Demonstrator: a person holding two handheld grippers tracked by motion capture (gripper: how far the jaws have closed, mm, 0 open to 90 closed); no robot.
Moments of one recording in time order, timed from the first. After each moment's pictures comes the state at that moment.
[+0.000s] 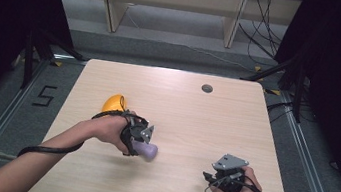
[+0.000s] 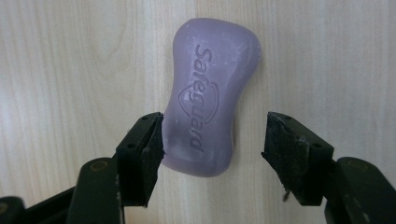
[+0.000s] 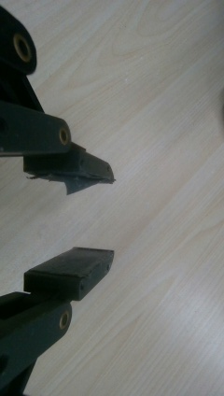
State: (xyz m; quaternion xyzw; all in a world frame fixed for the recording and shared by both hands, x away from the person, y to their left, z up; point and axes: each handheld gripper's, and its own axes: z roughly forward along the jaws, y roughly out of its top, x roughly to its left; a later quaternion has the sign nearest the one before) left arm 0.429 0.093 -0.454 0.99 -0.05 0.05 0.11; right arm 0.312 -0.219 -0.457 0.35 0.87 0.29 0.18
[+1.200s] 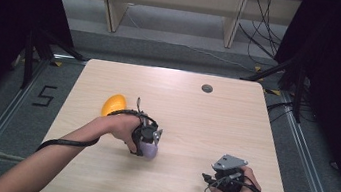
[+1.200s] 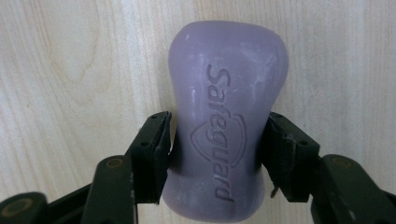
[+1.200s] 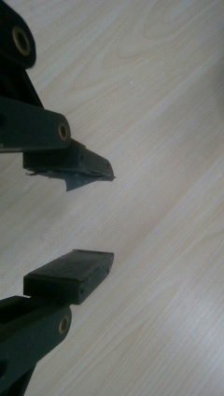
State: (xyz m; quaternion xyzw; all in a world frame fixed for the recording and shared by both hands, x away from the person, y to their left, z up) left arm 0.448 0.069 -0.475 1.00 -0.07 0.01 0.07; right arm 0.313 -0.219 -0.459 0.34 0.88 0.28 0.17
